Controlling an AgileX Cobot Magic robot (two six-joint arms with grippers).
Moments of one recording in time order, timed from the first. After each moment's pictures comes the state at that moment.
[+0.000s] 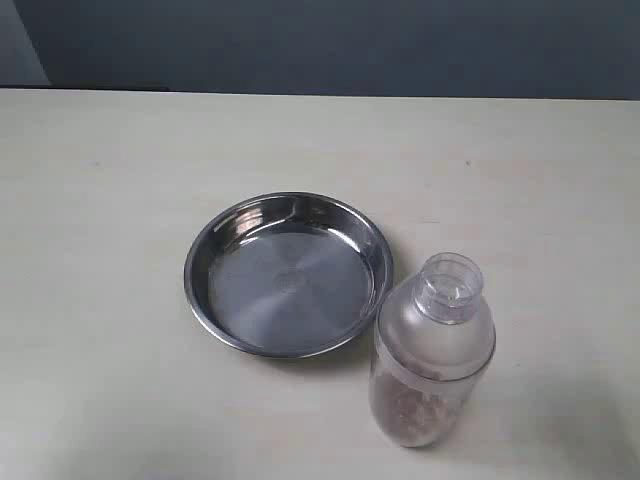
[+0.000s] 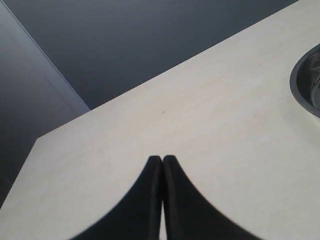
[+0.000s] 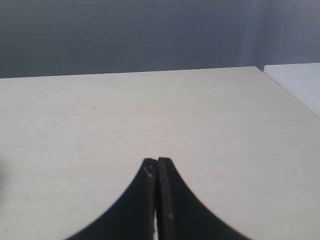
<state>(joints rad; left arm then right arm) -0.03 0.00 0.00 0.34 0.29 0.09 -0.13 0.00 0.00 0.07 0.32 -0.04</state>
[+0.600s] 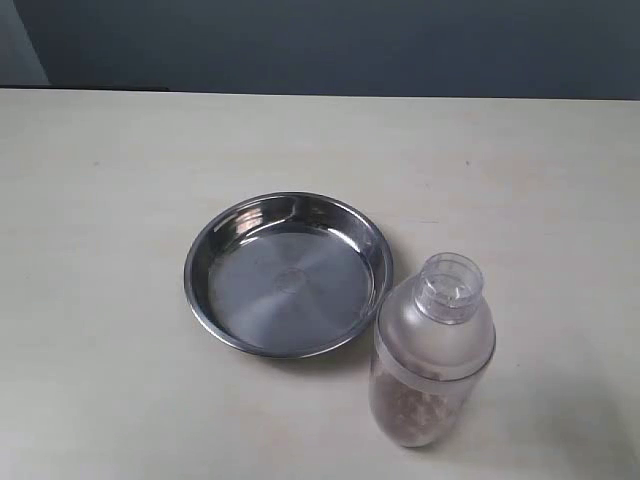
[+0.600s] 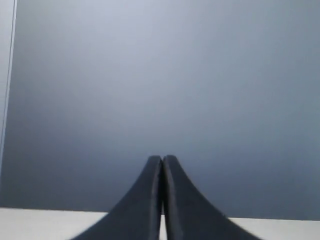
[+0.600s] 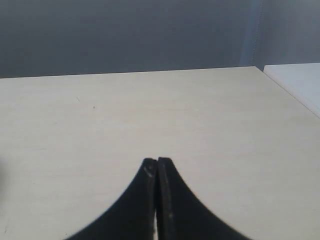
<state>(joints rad) -0.03 0.00 -0.06 -0.03 -0.17 -0.14 -0.13 0.00 0.00 0.07 0.32 -0.04</state>
